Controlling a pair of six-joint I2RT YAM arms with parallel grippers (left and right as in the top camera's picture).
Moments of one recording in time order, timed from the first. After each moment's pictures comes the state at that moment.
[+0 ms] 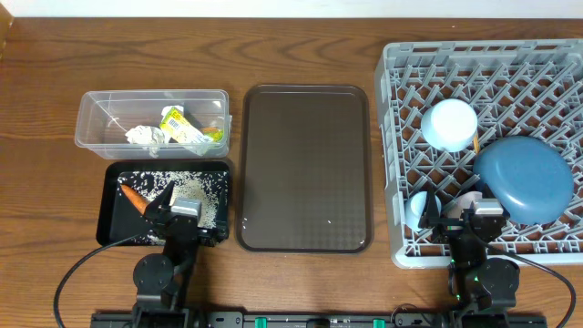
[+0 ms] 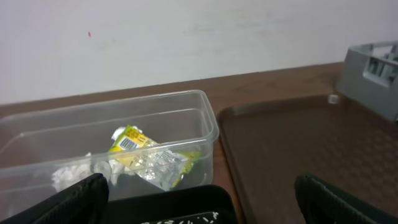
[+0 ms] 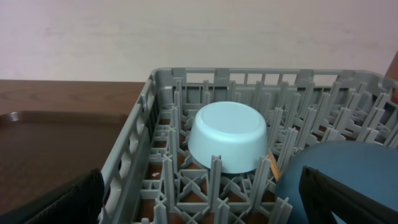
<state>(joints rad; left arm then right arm) -0.06 0.01 0.03 -0.12 0.08 0.06 0.04 0.01 0.01 -0.07 0.03 0.02</state>
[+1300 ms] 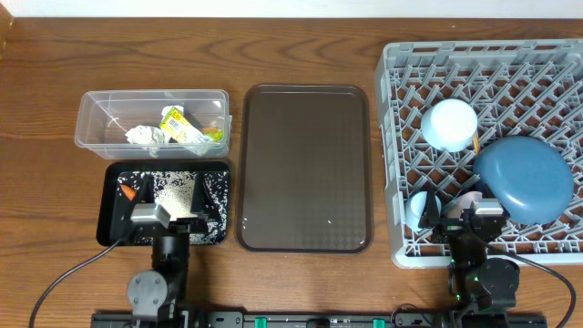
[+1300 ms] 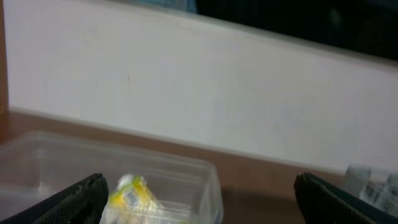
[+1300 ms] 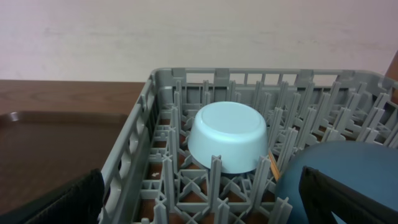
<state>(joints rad) -0.06 0.01 0.01 0.13 -0.06 -0.23 0.04 0.01 0.01 -0.07 0.03 0.02</state>
